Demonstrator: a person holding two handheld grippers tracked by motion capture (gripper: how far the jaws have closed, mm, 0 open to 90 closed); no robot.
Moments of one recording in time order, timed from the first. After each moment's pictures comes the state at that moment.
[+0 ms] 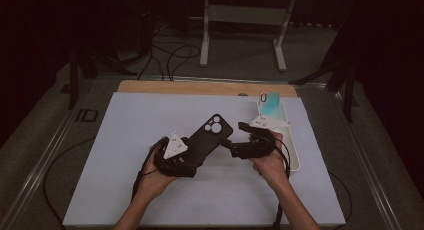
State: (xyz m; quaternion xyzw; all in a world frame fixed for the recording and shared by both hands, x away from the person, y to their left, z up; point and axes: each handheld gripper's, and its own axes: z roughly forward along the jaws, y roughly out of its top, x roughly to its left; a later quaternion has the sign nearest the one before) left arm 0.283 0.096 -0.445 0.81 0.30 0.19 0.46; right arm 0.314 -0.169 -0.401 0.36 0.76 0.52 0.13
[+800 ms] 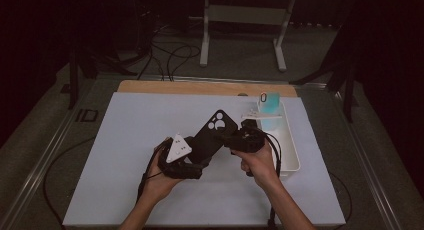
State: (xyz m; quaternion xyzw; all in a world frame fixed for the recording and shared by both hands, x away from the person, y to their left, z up) left arm 0.274 0.083 -0.437 0.80 0.29 0.20 0.48; right arm 0.324 -0.147 -0.399 0.40 0.74 0.54 0.01
